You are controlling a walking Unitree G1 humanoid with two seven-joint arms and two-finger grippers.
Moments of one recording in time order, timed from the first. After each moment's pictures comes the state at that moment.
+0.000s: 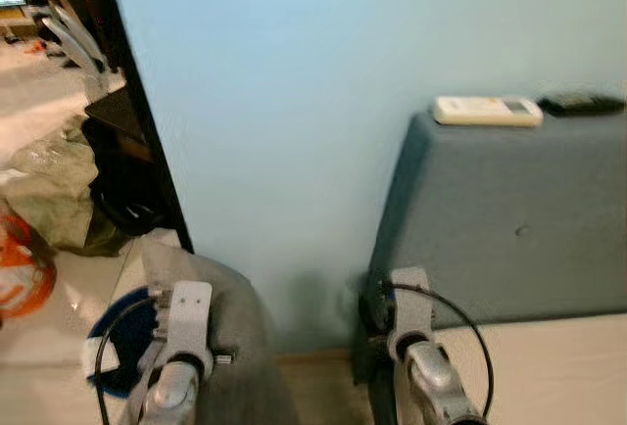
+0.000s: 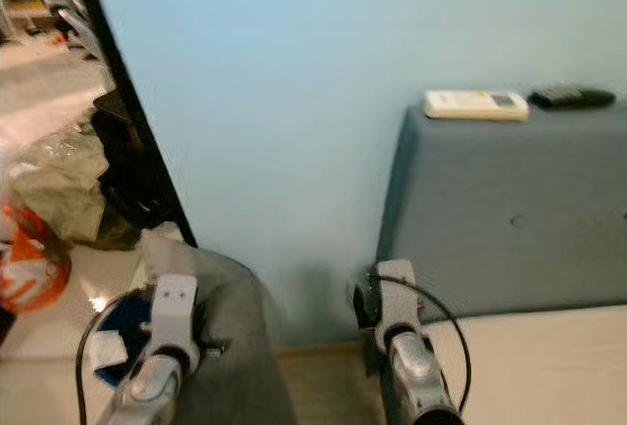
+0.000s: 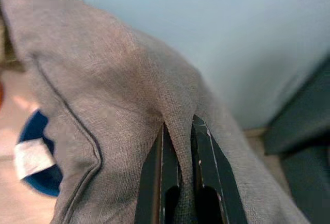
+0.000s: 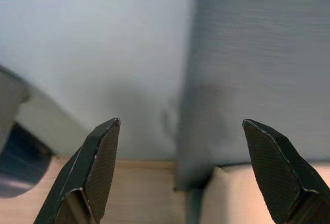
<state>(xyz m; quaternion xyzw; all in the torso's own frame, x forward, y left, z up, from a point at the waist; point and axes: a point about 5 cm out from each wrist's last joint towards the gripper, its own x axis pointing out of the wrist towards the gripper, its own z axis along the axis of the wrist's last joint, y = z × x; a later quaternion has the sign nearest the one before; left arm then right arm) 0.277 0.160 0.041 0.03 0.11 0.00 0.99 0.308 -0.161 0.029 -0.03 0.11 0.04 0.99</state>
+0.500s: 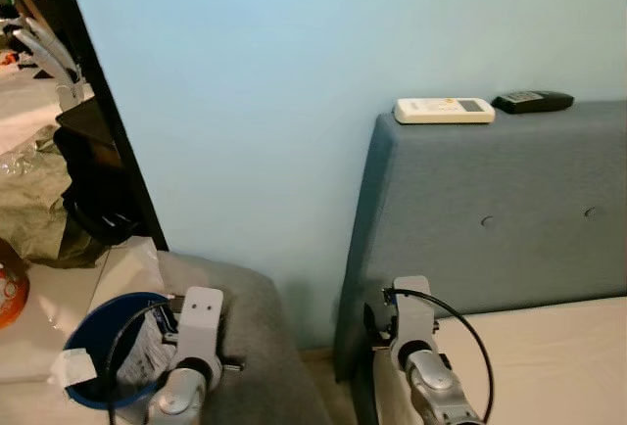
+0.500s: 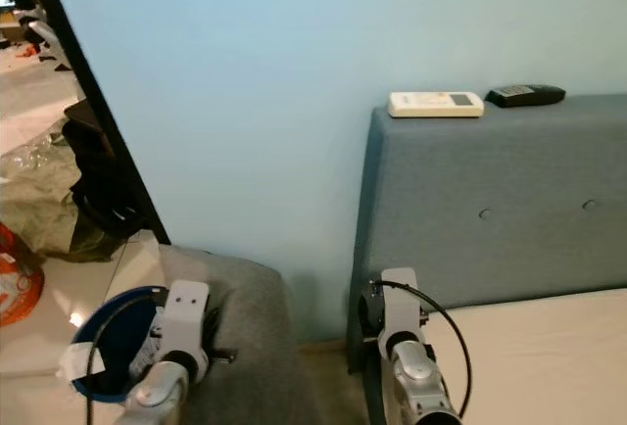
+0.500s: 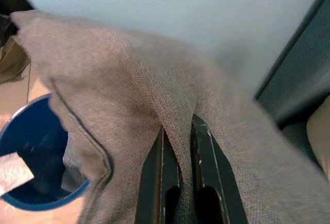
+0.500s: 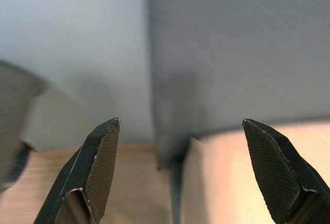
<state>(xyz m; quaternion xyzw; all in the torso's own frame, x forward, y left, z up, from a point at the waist) 0.270 0.162 0.034 0.04 0.12 -0.02 0.99 0.305 -0.162 0.022 -0.03 0.14 0.01 0.99</state>
